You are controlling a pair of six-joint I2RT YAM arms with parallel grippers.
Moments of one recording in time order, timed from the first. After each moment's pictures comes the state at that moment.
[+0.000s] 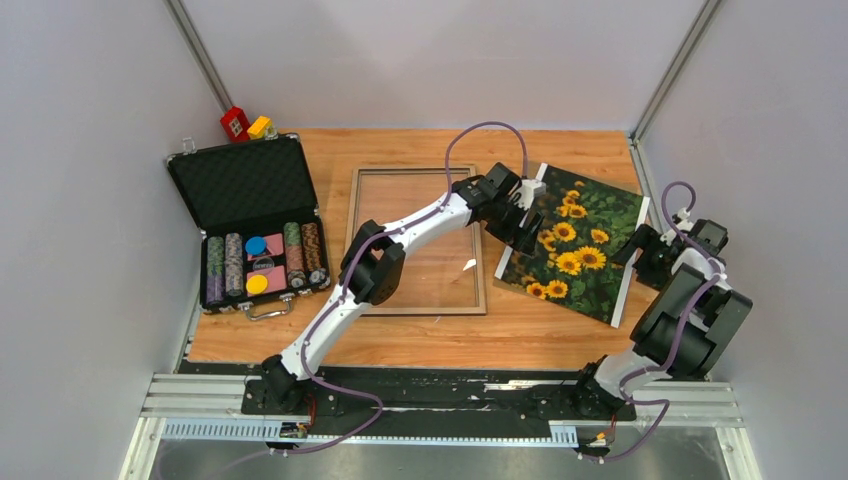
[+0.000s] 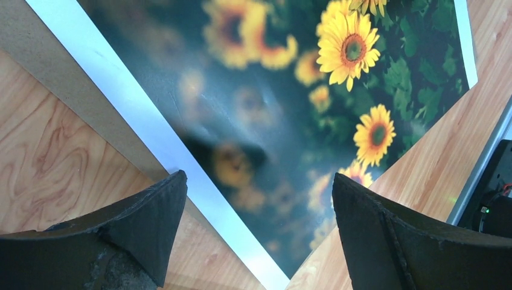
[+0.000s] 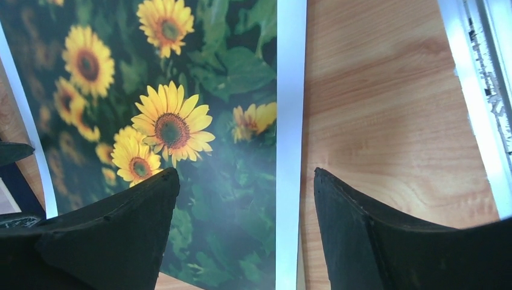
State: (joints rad) left arm -0.85 2.59 2.37 -0.64 0.47 -0.19; right arm -0.67 1.52 0.86 -0.38 -0.45 0.00
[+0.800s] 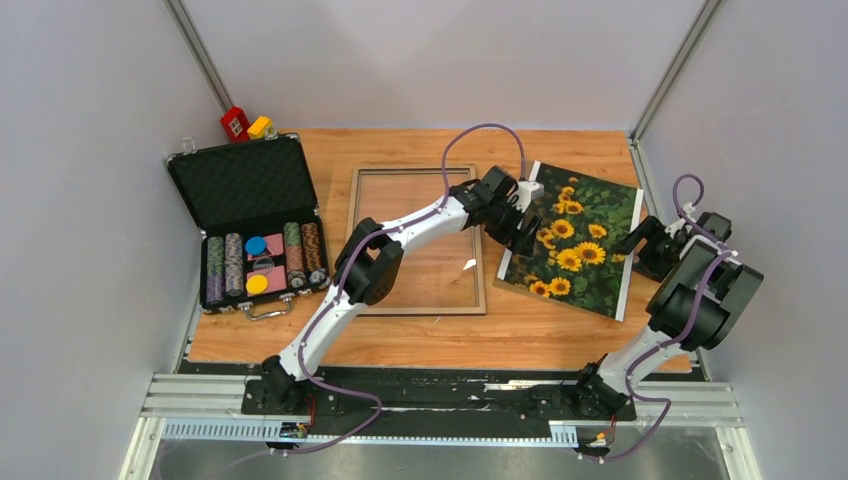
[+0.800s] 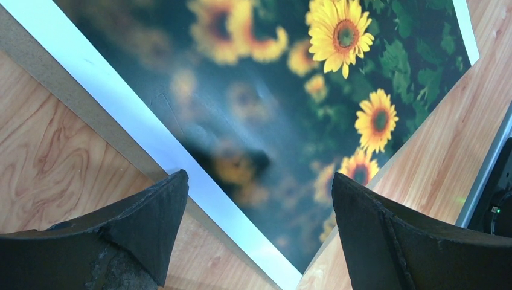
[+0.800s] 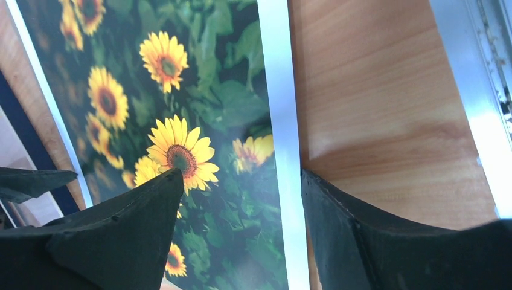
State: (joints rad) left arm -0.85 2.53 2.21 -0.50 0.47 -0.18; right arm -0.68 1.74 0.99 -0.36 -0.55 0.08
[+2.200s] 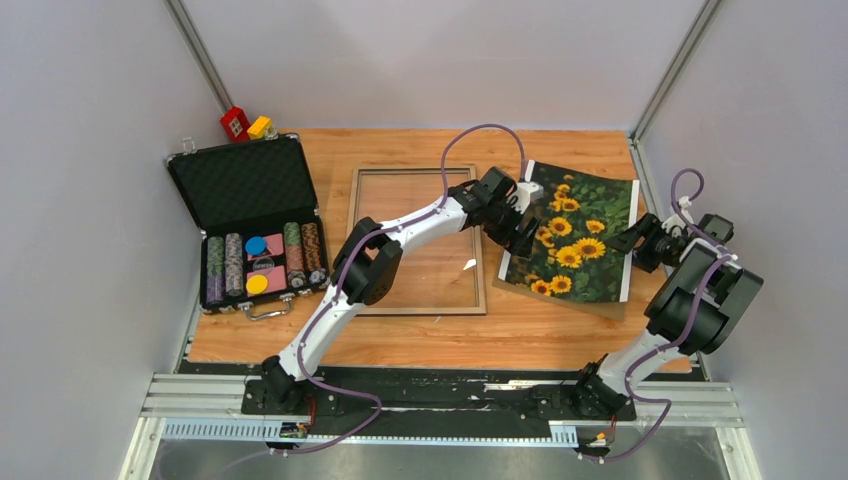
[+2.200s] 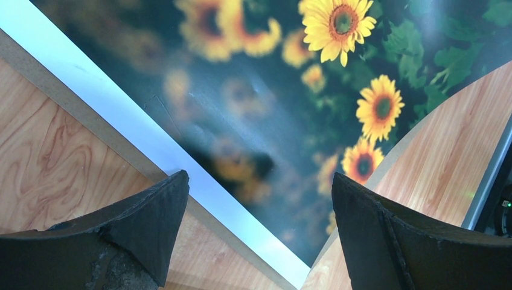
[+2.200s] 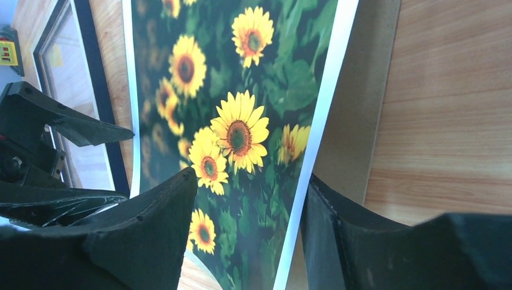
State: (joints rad) left arm -0.85 2.51 2.17 -0.49 0.47 -0.14; right arm -0.69 1.70 0.97 -0.32 -0.83 0.00
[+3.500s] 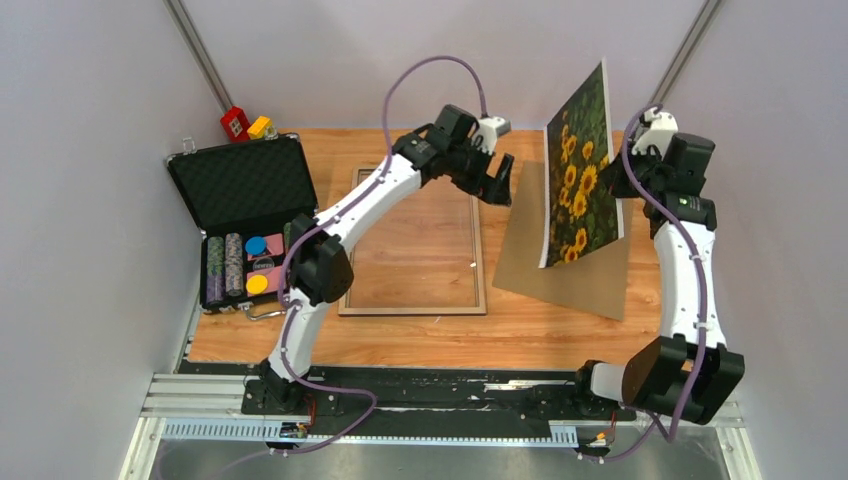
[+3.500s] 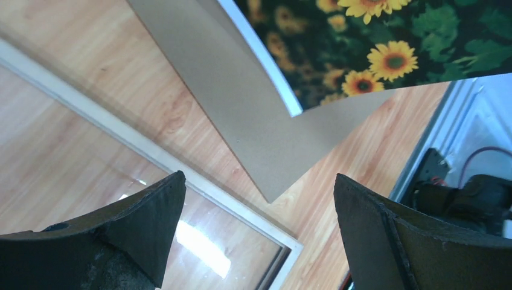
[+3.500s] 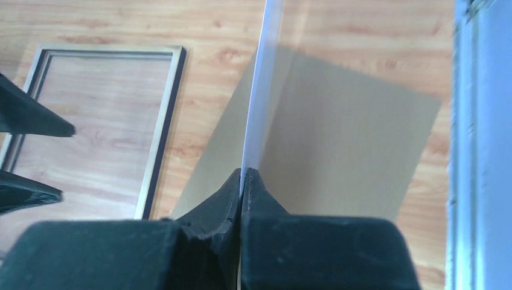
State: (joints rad) left arm -0.73 2.22 2.24 -0.74 0.44 -0.17; right arm -0.29 1.29 1.24 -0.46 -0.49 -0.02
